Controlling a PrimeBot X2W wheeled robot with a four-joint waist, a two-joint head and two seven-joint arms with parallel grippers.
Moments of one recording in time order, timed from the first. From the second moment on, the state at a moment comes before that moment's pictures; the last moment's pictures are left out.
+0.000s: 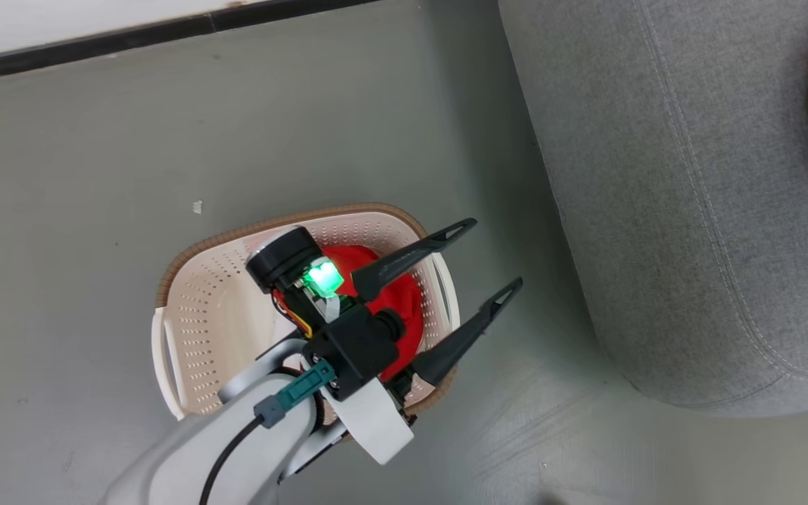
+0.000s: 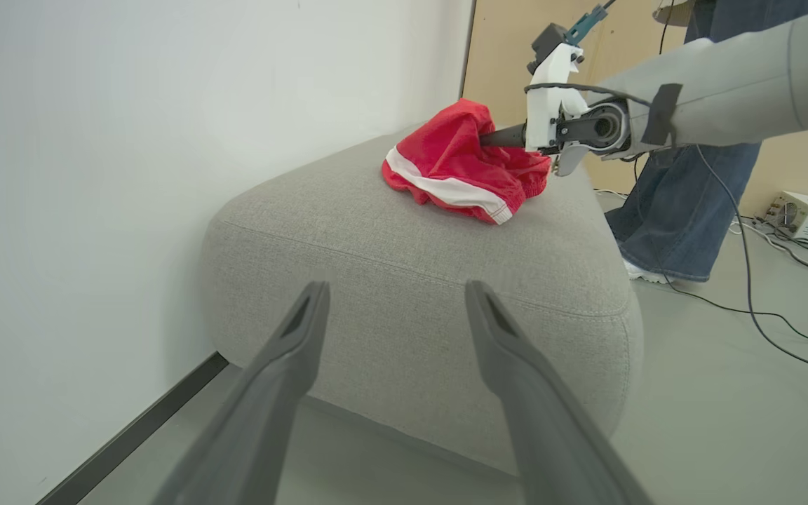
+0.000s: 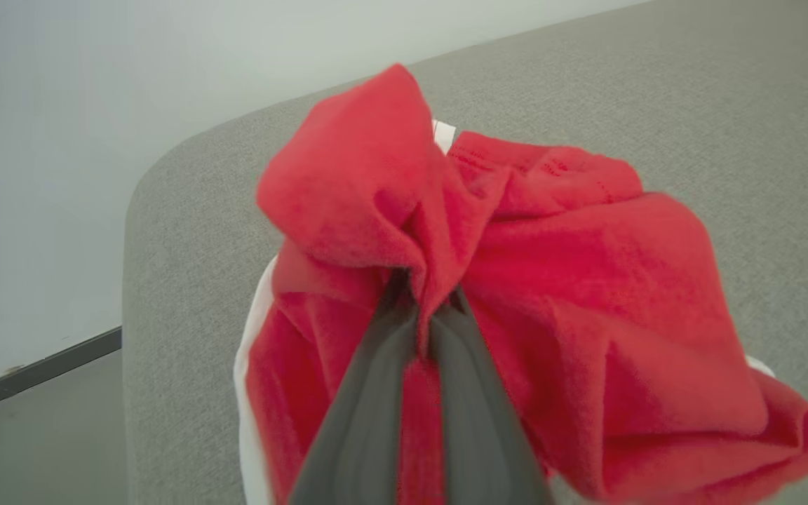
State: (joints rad) left arm -0.60 0.20 -0.78 -0.06 -0.30 -0.11 -0.17; right arm -0.82 -0.43 -0.07 0.84 0.45 0.13 -0.21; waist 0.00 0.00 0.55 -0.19
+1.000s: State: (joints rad) left arm -0.53 0.29 -0.53 0.09 -0.32 -0.01 -0.25; right arm -0.72 -0.39 0.11 0.46 0.43 0.13 -0.25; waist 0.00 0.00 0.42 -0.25
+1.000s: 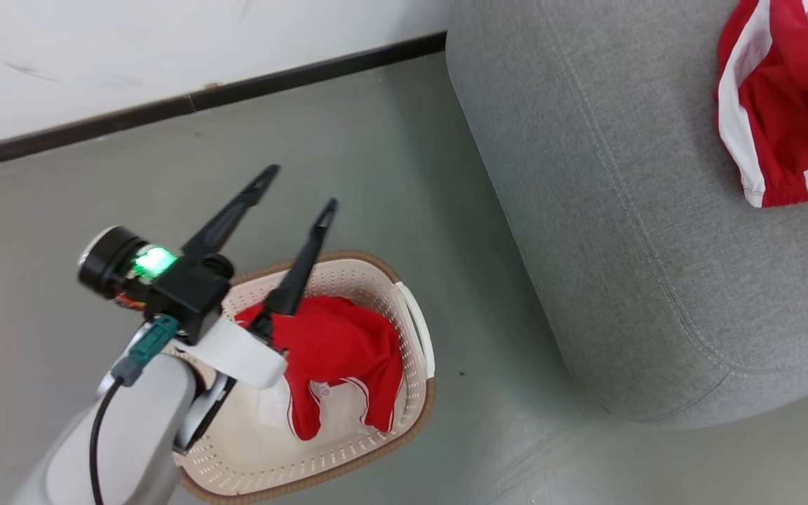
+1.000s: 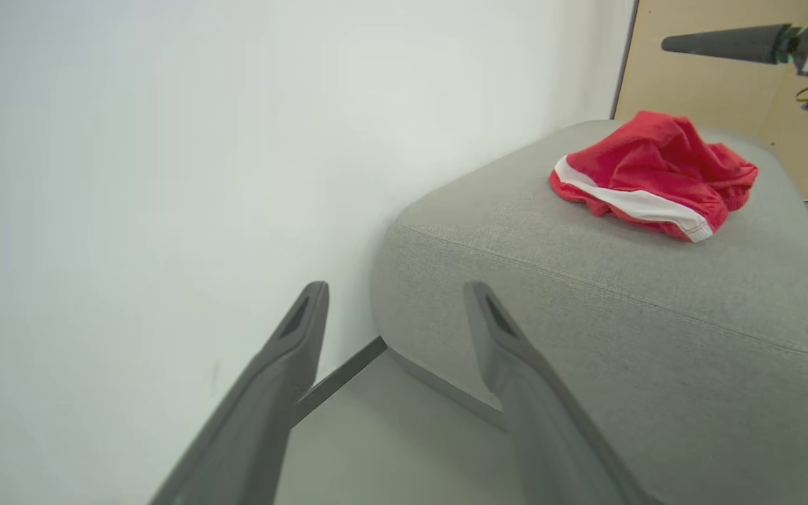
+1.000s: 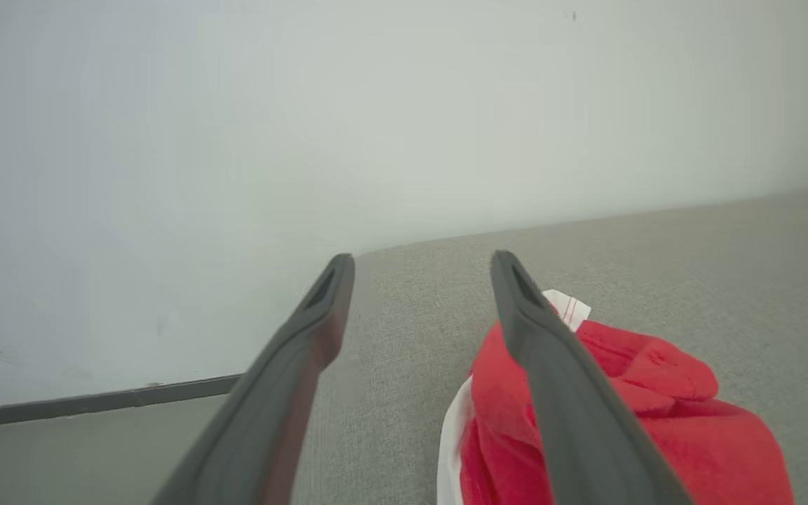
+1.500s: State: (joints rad) left arm -0.36 0.28 -0.31 0.10 -0.37 0.12 -0.25; right arm -0.61 -0.31 0.22 0.32 0.35 0.13 -0.25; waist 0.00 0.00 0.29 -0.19
